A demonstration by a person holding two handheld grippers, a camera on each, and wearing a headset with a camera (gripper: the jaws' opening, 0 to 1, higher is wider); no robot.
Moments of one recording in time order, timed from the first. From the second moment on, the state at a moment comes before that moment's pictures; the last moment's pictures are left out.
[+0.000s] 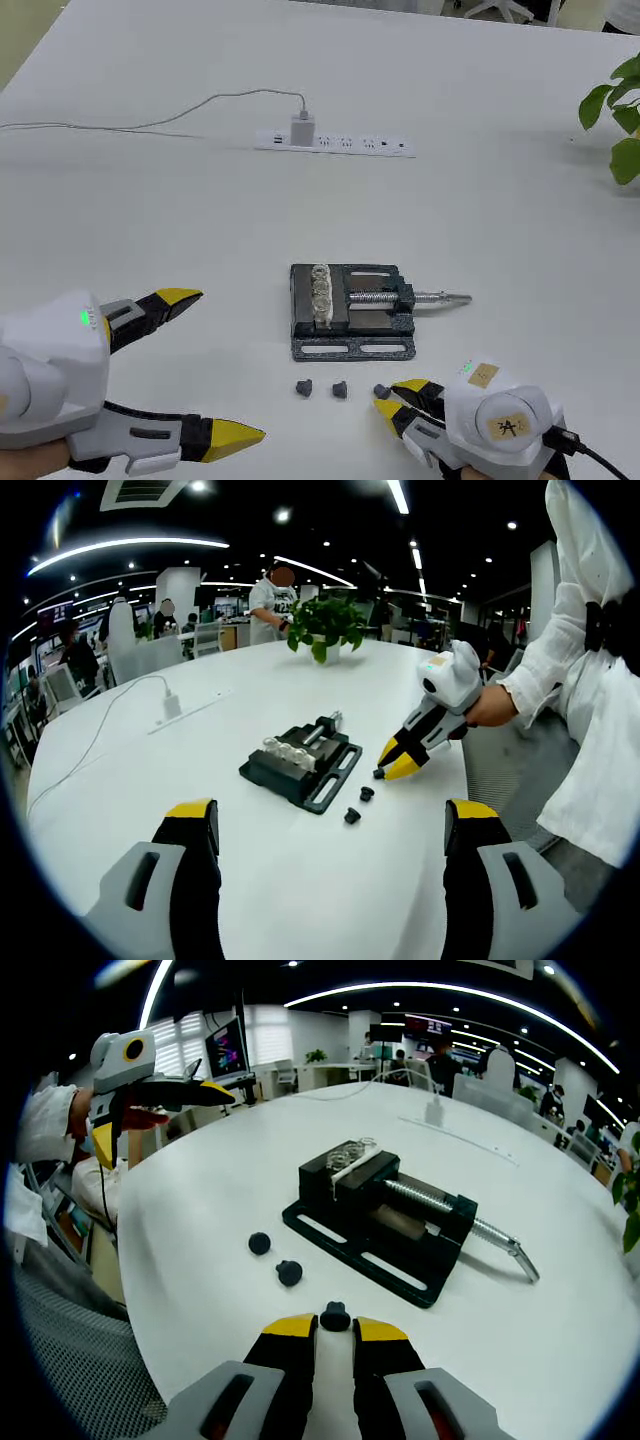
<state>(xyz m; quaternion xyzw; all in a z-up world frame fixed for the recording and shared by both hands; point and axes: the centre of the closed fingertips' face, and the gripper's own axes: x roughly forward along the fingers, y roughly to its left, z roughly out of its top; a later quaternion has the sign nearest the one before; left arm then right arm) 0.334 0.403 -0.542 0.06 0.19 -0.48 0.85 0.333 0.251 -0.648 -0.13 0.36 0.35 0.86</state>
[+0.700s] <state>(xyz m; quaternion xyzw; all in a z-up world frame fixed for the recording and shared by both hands) 0.333 0.401 -0.542 0.06 0.20 -0.49 0.85 0.331 0.253 -0.647 -0.14 0.35 0.37 0.85</state>
